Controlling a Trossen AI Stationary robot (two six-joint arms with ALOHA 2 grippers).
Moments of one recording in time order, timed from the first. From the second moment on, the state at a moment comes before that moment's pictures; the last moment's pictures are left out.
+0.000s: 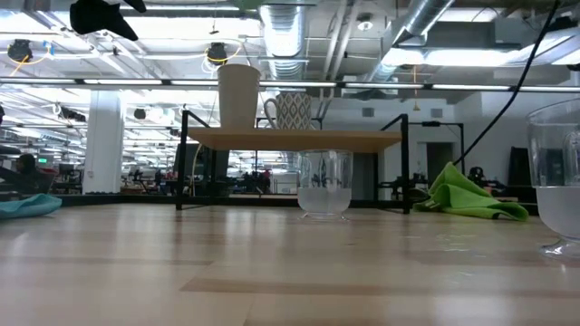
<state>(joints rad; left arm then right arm) 0.07 0.77 1.12 -1.09 -0.16 -0.65 0.23 1.73 1.85 -0.70 0.10 0.16</state>
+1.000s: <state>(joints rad) 0.07 0.77 0.98 -0.78 -0.23 -0.54 0.18 1.60 1.85 -0.18 -0.21 0.02</state>
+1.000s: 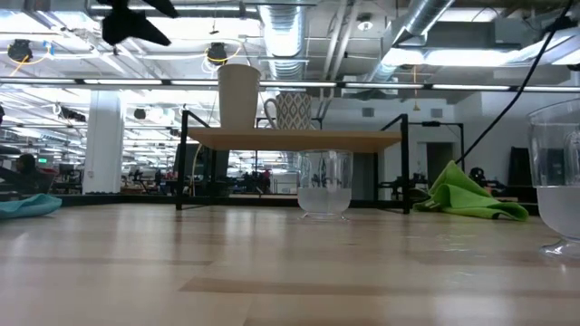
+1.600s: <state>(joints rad) 0.07 0.78 0.63 -0.32 -0.21 -0.69 0.27 1.55 1.85 -0.08 -0.41 -0.11</state>
